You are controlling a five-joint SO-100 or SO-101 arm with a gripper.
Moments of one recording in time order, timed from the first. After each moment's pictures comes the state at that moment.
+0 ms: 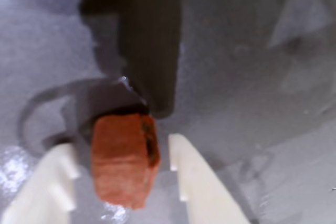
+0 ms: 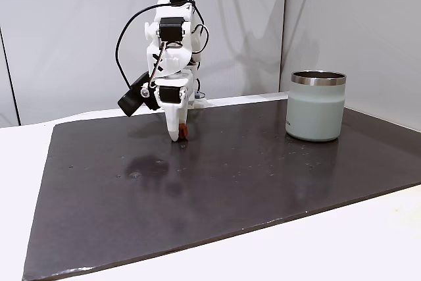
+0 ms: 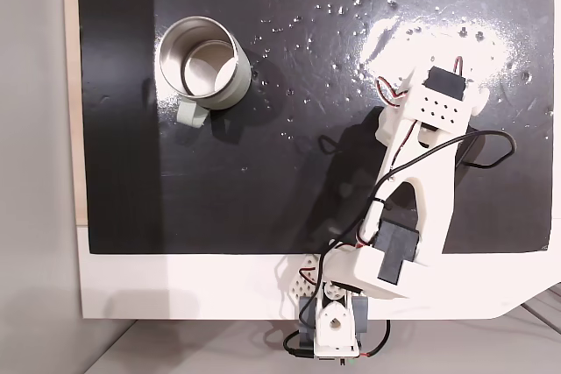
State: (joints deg) arm 20.7 72.9 90.4 80.8 14.6
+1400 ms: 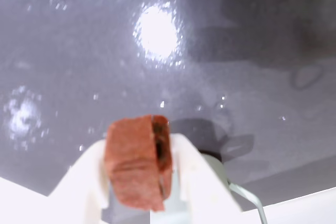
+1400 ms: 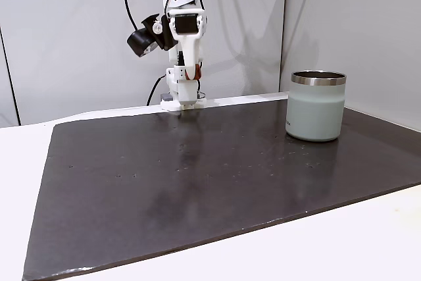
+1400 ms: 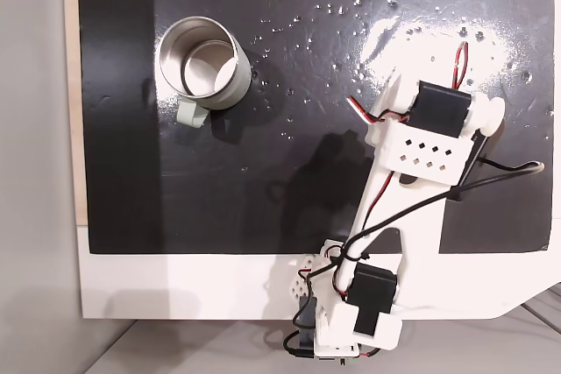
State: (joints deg) arm 14.2 94.7 73.5 102.4 13.0
